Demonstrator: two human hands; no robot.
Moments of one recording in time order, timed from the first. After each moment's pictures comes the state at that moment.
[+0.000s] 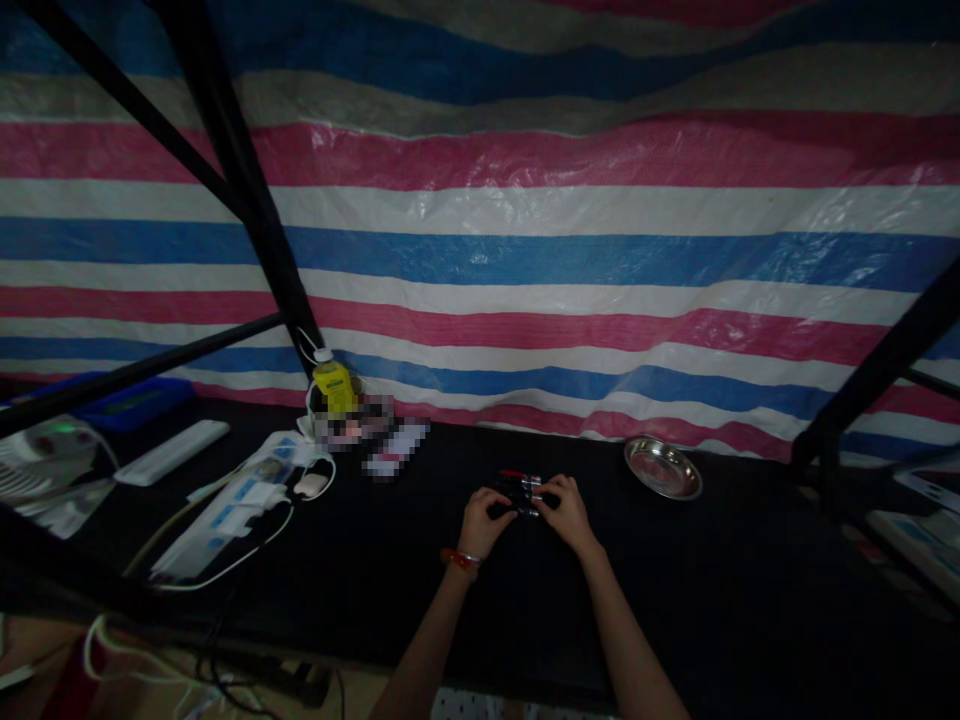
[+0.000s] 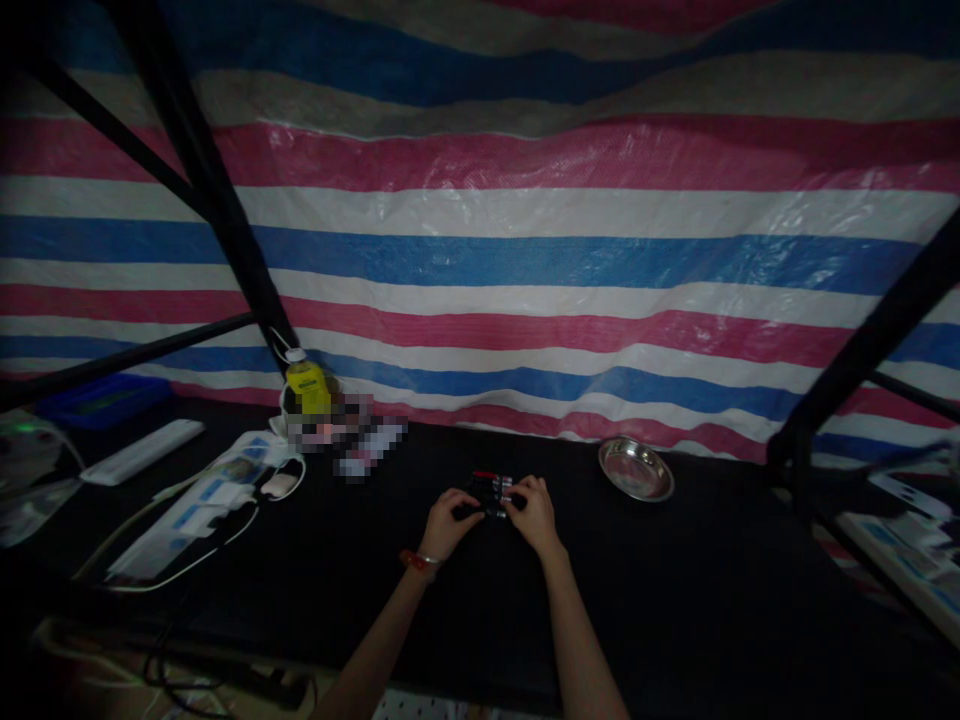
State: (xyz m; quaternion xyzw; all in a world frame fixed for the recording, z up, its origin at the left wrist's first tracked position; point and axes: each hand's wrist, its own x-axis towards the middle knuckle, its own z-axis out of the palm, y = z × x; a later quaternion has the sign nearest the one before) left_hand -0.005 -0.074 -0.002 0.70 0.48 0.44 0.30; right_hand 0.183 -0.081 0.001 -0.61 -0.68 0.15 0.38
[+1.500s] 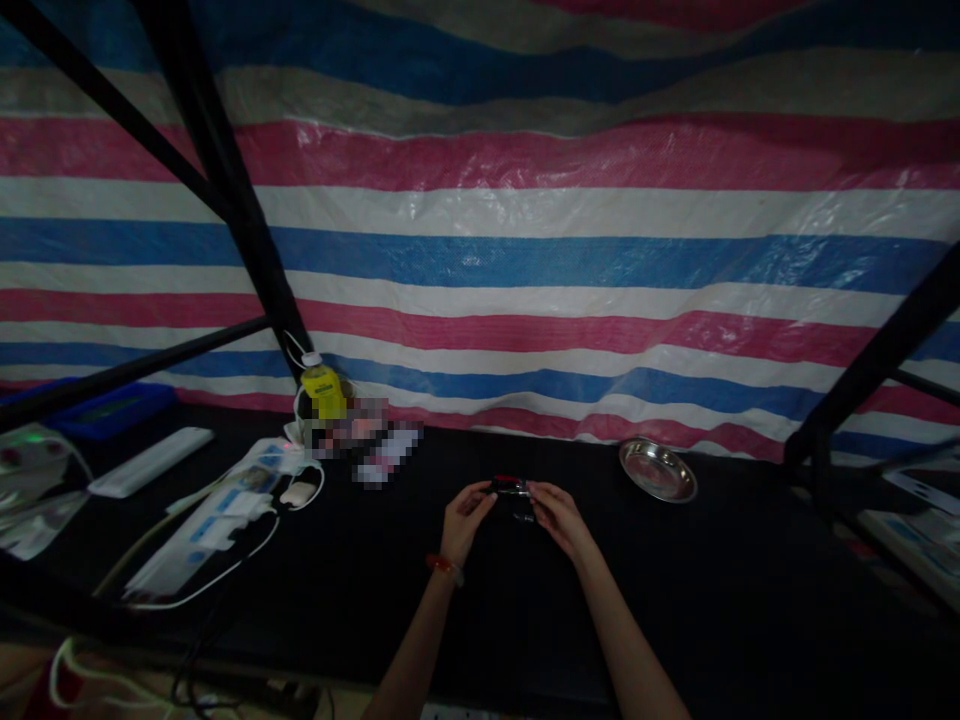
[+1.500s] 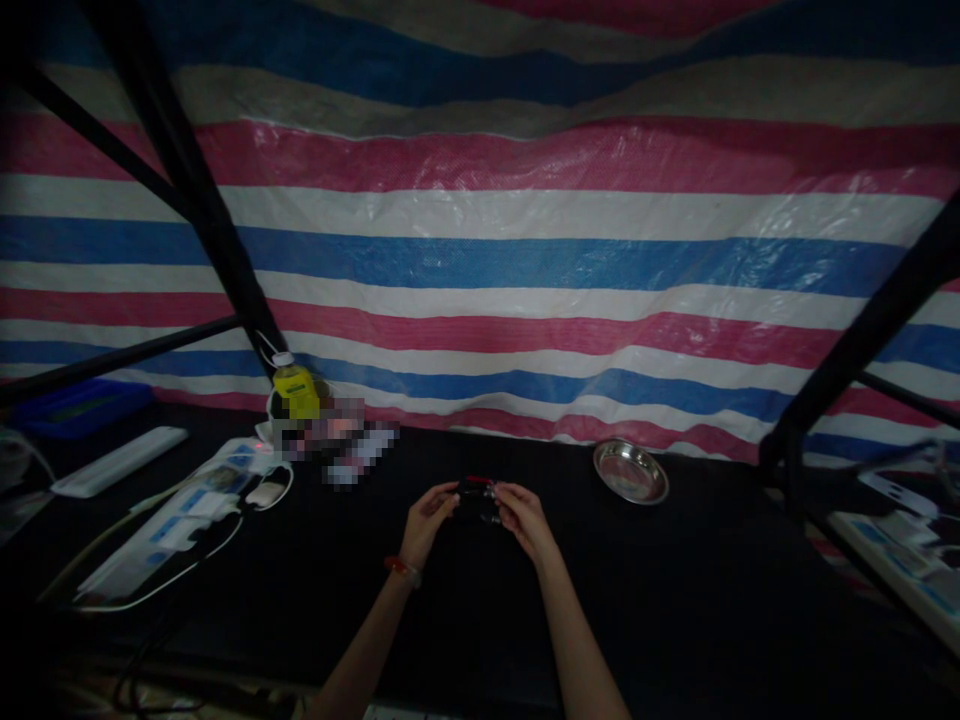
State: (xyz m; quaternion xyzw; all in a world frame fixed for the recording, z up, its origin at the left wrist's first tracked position) left_hand -0.011 -0.076 0.025 0.51 0.45 0.54 0.50; right_hand 0.167 -0.080 0.011 -0.40 -0.30 0.64 0.59
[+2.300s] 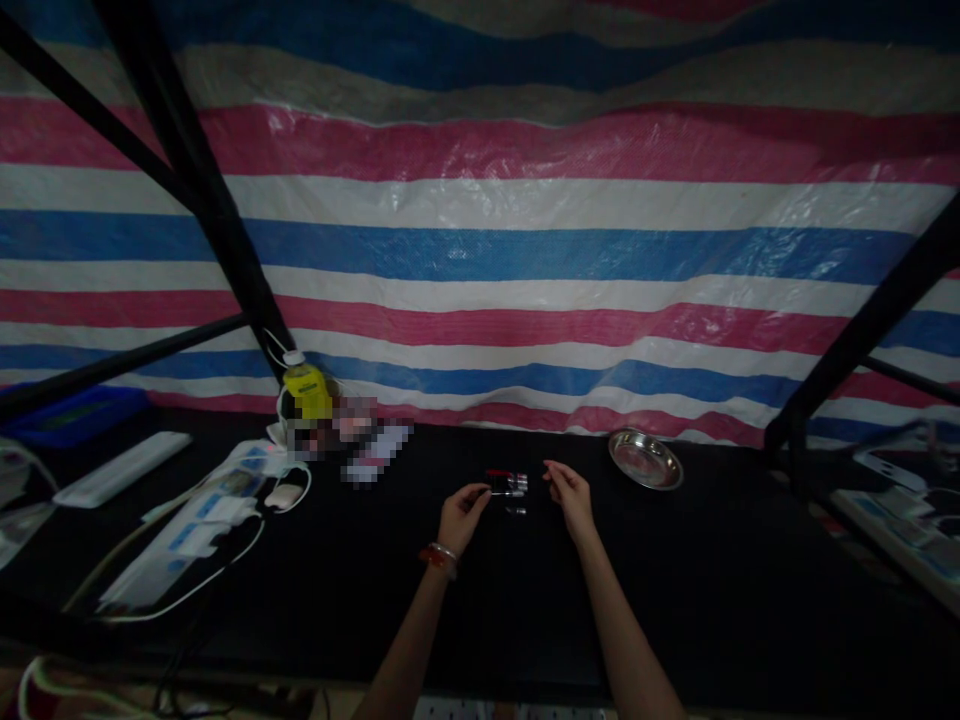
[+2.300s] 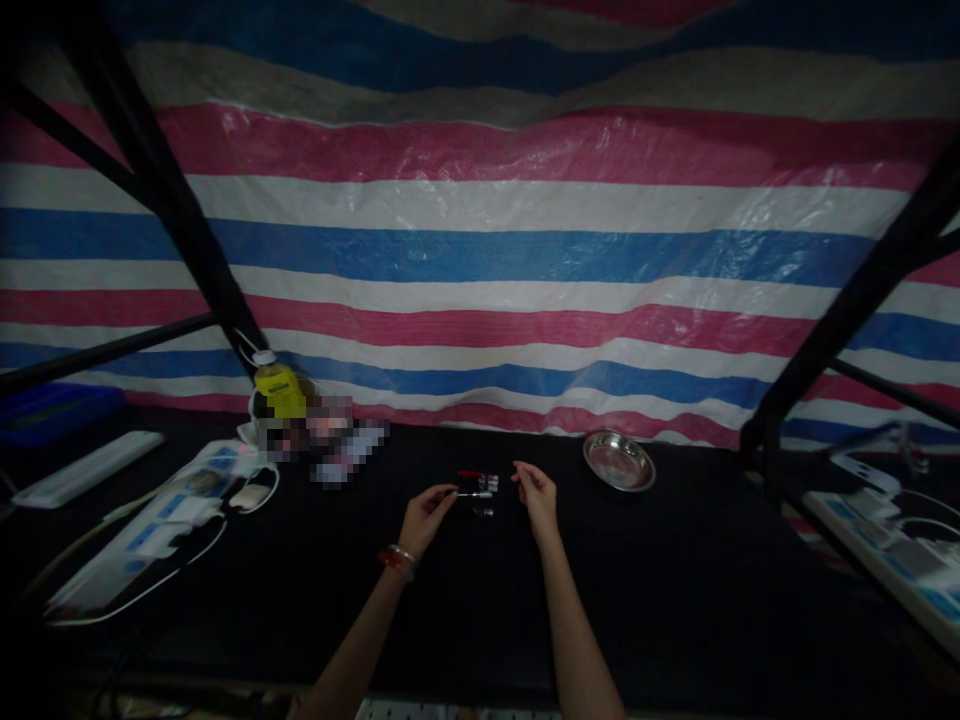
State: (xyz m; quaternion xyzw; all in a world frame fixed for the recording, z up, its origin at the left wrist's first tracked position) left_hand -0.011 -0.062 0.004 0.58 0.47 0.49 0.45; right_hand 0.196 -0.069 0.002 -0.48 -0.32 0.45 0.68
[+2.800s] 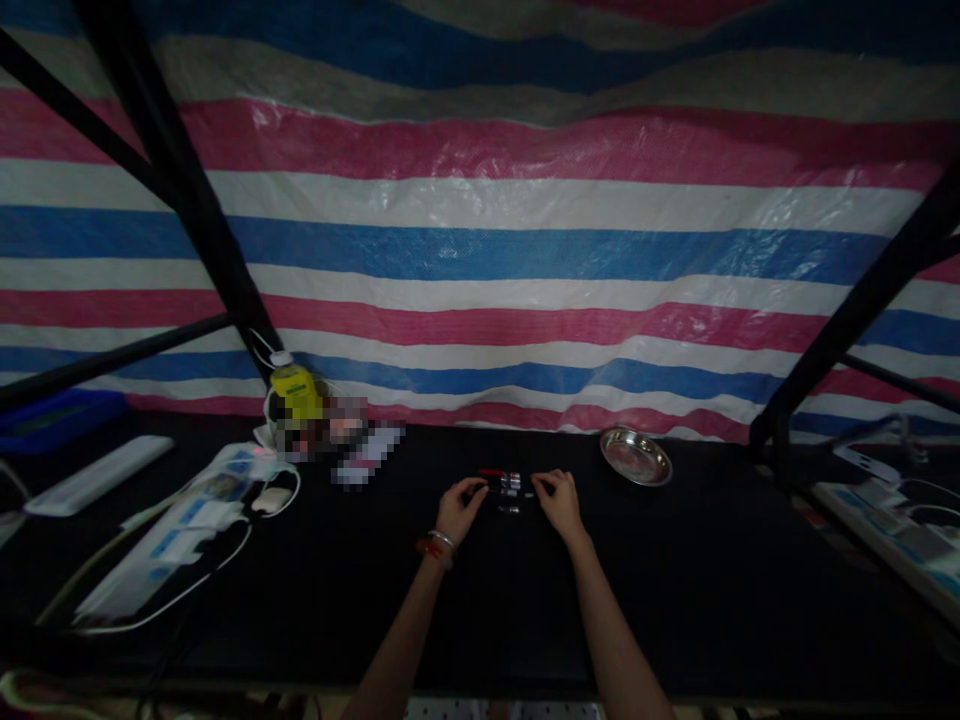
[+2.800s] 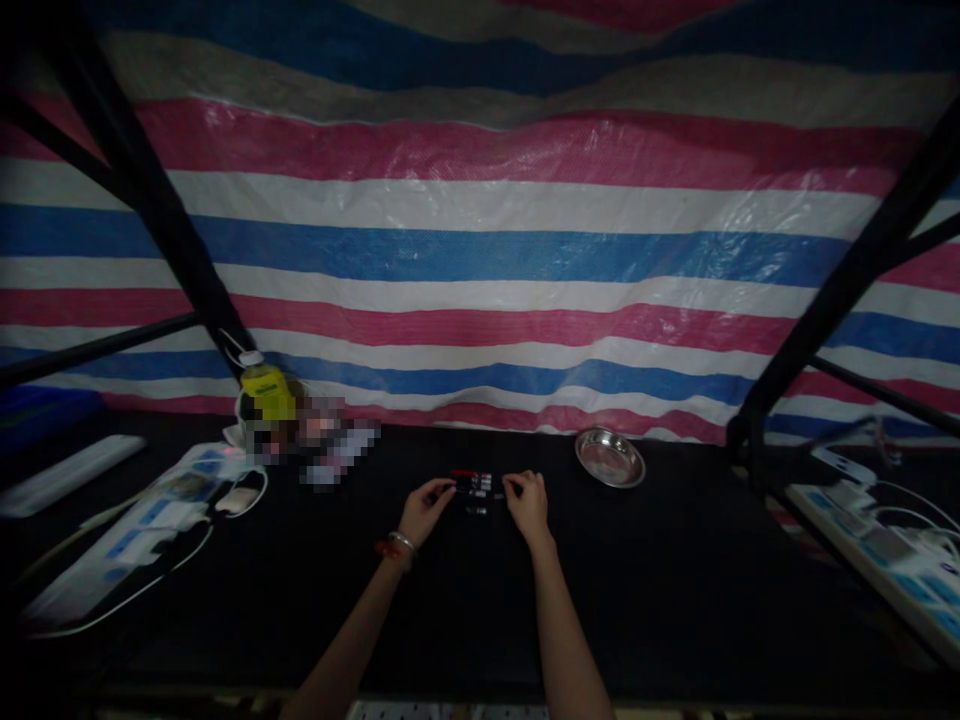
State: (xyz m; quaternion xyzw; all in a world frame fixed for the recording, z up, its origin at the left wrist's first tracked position) left_hand -0.006 -0.047 -0.005 0.64 0.46 0.47 0.39; right_hand 0.207 -0.072 -0.013 -0.65 -0.60 0.14 0.44
